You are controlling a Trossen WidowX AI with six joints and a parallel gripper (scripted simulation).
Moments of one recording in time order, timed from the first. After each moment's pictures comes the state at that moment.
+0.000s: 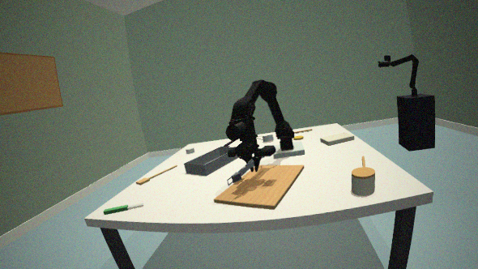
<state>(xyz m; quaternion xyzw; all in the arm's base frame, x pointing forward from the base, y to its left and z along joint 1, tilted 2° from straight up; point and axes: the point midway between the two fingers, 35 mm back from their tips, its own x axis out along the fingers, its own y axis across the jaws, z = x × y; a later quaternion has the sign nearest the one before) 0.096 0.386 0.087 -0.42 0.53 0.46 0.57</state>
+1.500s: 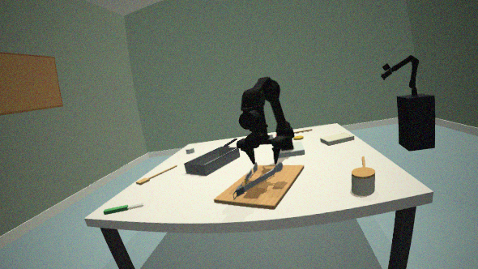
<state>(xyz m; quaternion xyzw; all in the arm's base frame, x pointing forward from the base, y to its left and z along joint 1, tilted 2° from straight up) 0.044 0.408 0.125 -0.41 0.54 0.46 0.58</state>
